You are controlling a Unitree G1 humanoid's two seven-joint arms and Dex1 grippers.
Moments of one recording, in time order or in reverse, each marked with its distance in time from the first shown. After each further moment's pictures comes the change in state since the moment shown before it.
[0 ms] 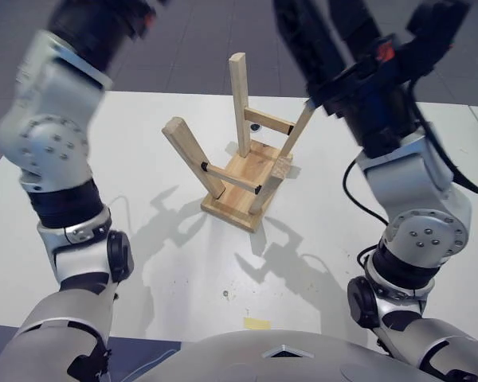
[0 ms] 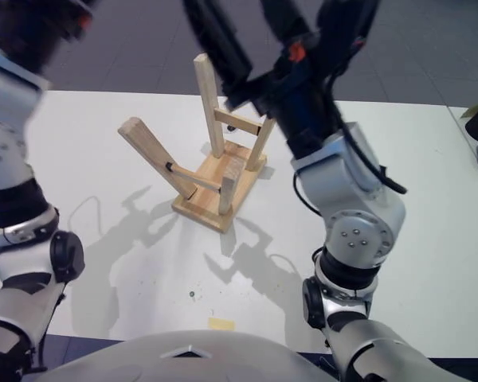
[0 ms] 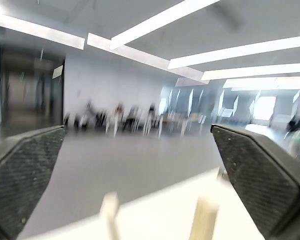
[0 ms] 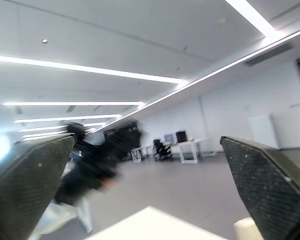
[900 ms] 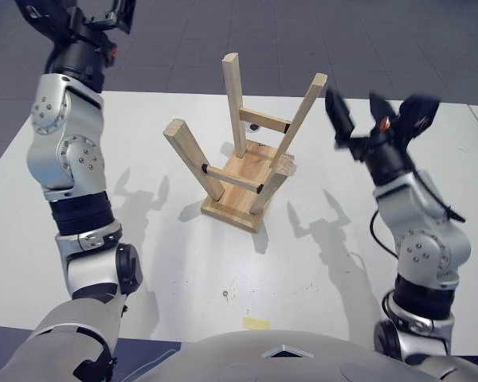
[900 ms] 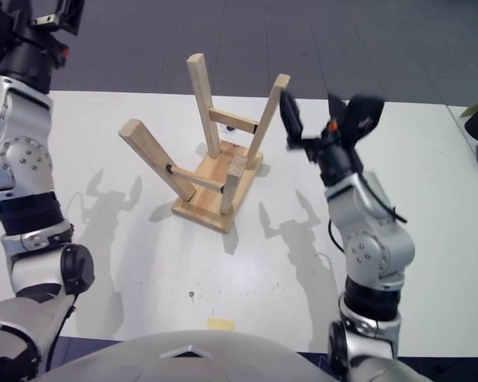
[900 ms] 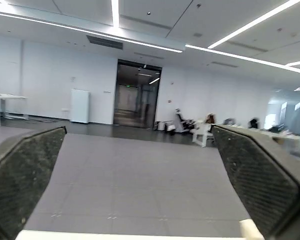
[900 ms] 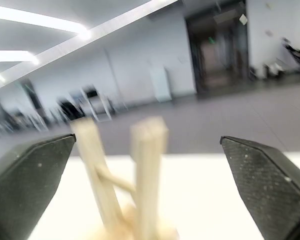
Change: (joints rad) left arm 0.006 0.014 0.207 0.107 0.277 -0.231 0.208; right arm 0.412 -0.169 -0.094 0.161 -0.274 -0.076 -0.025
